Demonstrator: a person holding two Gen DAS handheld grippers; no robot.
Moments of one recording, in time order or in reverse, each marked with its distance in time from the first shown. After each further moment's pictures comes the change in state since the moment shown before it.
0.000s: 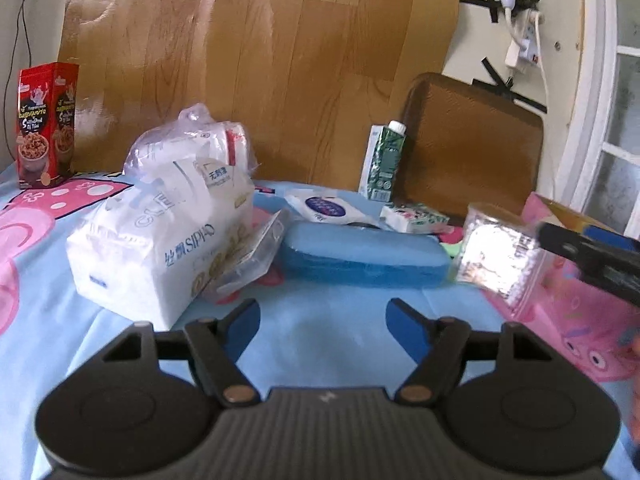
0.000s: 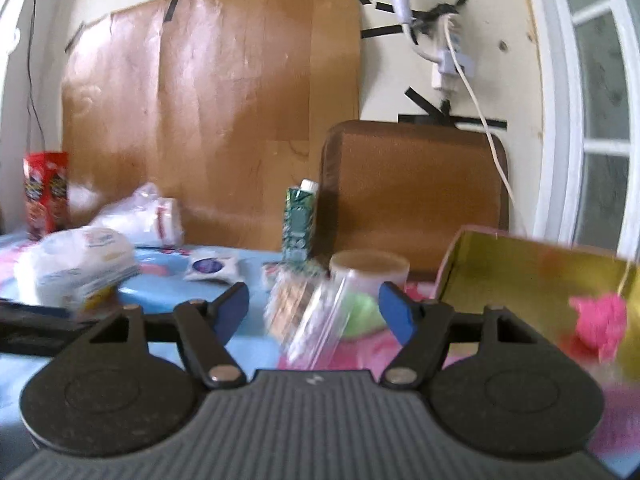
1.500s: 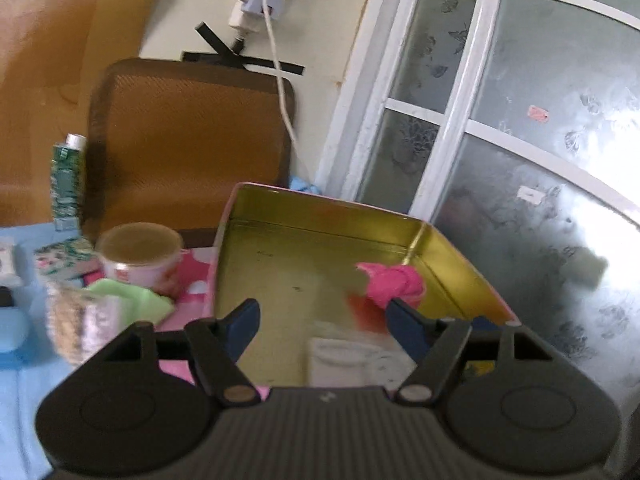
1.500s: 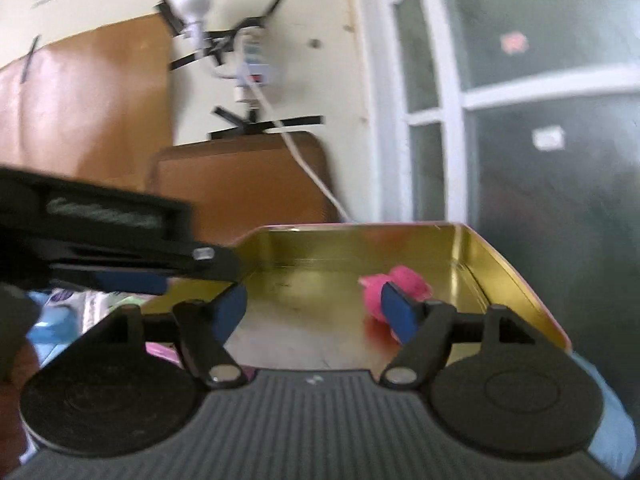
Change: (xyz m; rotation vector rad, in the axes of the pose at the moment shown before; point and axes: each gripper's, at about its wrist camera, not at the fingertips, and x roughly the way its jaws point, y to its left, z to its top) left arm 0.029 -0.249 0.041 0.174 0.088 -0.490; right arm -0.079 -0.136 -0.036 0.231 -0.051 -0.326
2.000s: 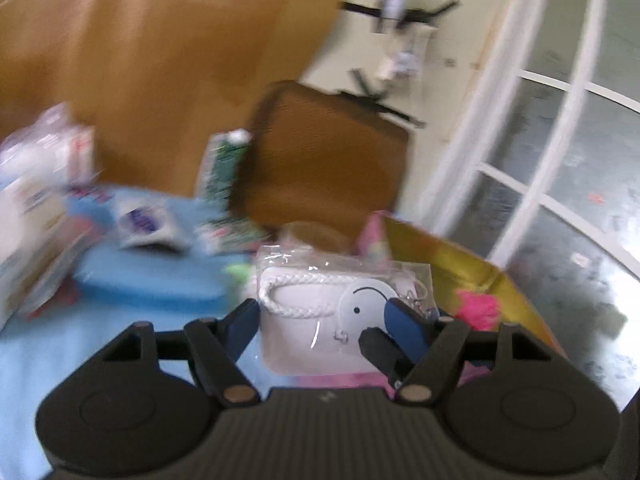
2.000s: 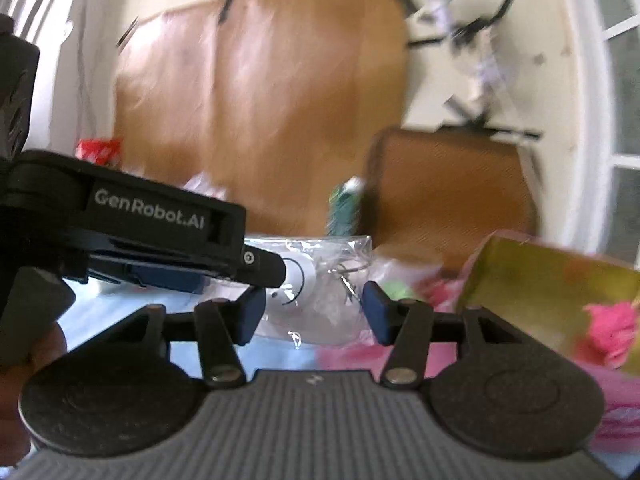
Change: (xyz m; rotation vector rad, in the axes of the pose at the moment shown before) left arm -0.101 0.098 -0.026 -0.199 -0.092 0.113; right arm -0.027 0.147 -0.012 -0.245 0.029 0.433
